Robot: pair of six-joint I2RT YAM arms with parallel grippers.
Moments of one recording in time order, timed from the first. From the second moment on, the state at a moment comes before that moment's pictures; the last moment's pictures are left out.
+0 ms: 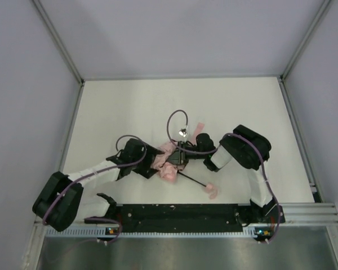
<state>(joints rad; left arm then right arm) -0.55 1.19 0.41 -0.07 0.11 -1.62 0.72 2.07 0.67 1.11 -0.71 0.98</state>
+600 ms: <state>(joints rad) -0.57 1.35 0.46 0.04 0.07 -1.59 0.65 1.97 0.87 0.49 -0.83 0.80</state>
